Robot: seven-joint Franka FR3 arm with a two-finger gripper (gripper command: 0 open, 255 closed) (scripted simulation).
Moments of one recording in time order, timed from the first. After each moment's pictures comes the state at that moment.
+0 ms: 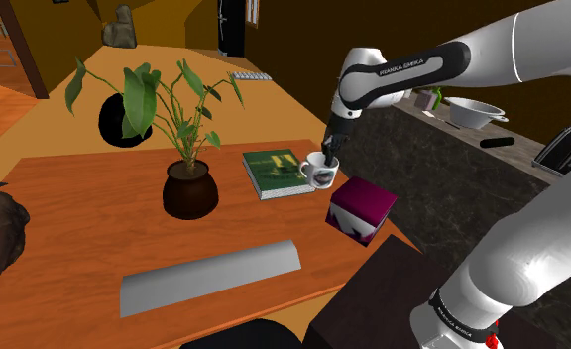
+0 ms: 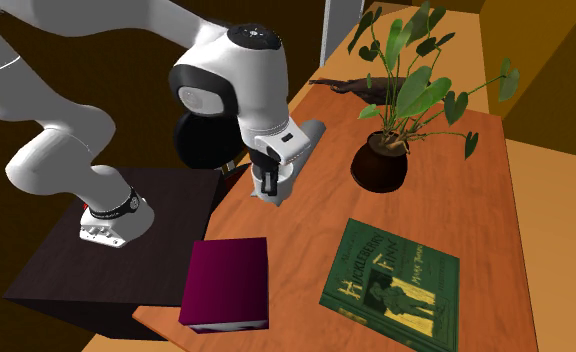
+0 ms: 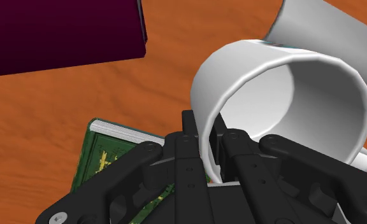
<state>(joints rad) -0.13 -0.17 -0.01 -2.26 0.06 2.11 -0.20</state>
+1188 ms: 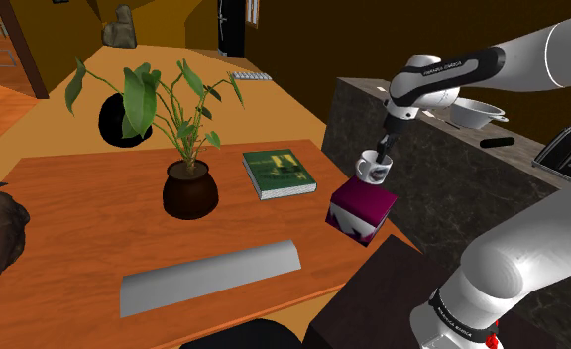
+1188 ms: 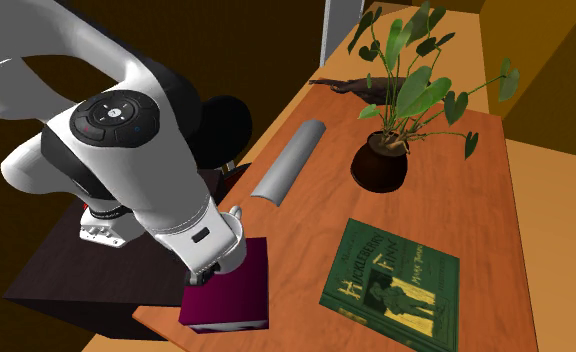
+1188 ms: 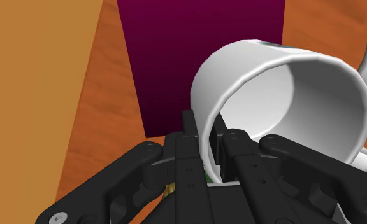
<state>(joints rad) -0.30 -0.26 -0.26 -2.34 -0.01 2.09 -0.57</state>
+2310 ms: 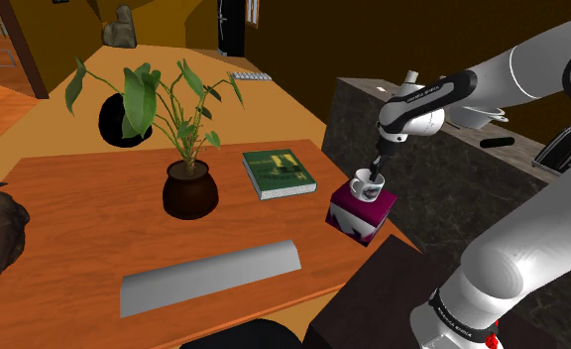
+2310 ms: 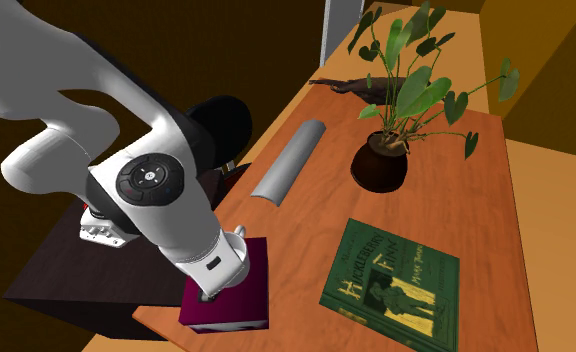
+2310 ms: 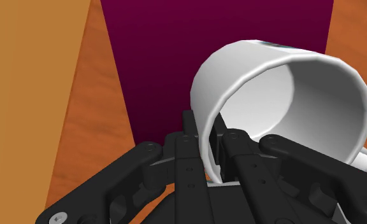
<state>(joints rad) -0.30 -0.15 -0.28 -2.45 0.02 2.30 -0.61</state>
